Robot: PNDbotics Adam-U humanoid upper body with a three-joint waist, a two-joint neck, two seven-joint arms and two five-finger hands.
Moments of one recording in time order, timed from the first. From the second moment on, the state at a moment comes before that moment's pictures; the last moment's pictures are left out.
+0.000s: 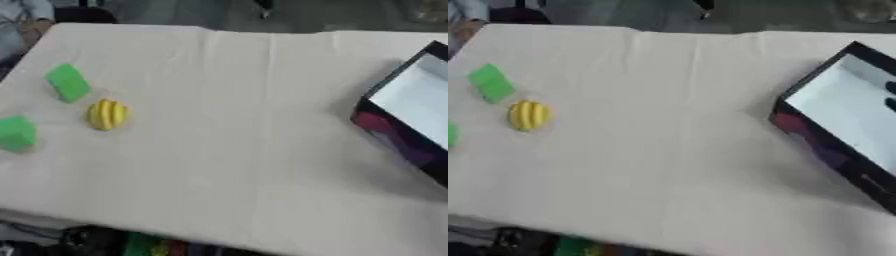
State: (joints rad) left arm -0.69 1.02 -0.11 -0.94 -0.36 -0.23 -0.38; right arm -0.05 -0.51 -0.27 -1.90 -0.34 -0.08 0.19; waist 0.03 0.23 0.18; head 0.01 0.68
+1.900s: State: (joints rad) left arm -0.81 0.98 -0.02 -0.87 -0.56 -0.22 -0.89; right arm -0.05 -0.51 -0.27 -1.90 -0.32 -0.08 0.19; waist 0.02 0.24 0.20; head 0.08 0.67
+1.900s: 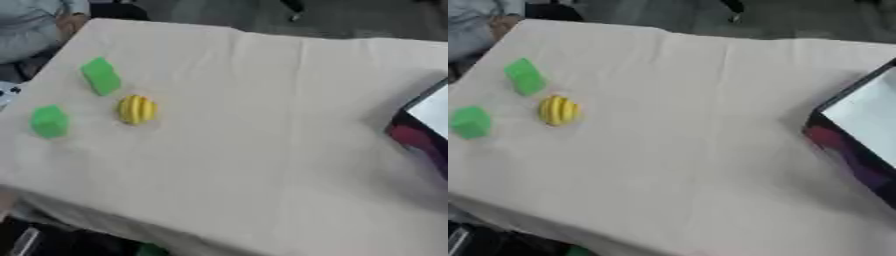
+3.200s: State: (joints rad) left arm -0.92 0.81 -0.07 -0.70 -0.93 -0.23 -0.81; right arm -0.05 -0.49 -0.26 -1.89 -0.30 -0.07 0.20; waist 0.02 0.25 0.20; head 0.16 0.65
